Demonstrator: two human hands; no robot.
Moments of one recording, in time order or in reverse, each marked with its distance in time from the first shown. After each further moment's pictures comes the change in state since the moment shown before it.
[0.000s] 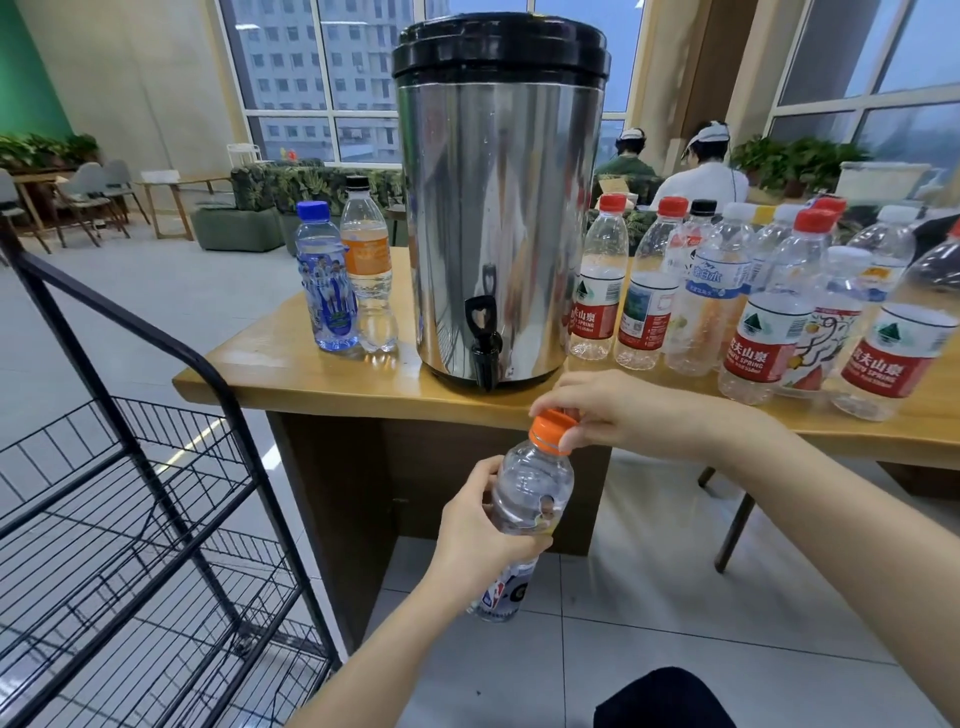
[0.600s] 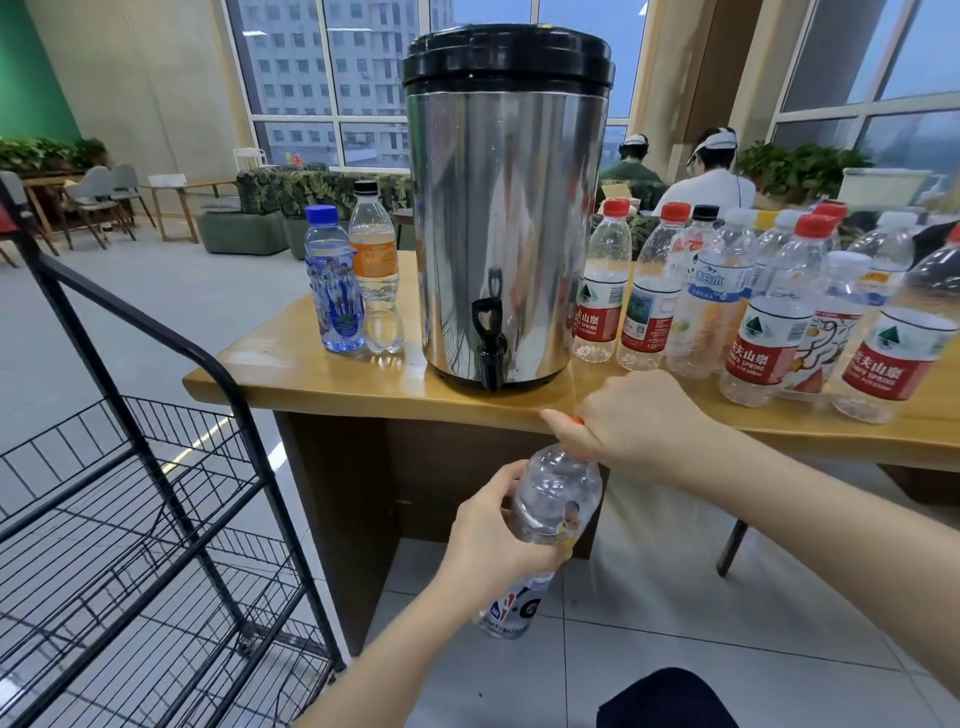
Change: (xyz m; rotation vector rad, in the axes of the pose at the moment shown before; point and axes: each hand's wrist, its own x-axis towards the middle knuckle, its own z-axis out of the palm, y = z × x) left_hand -0.011 0.019 0.000 0.023 -0.088 0.027; right_hand -0.008 -0.027 0.013 -0.756 0.268 0.145
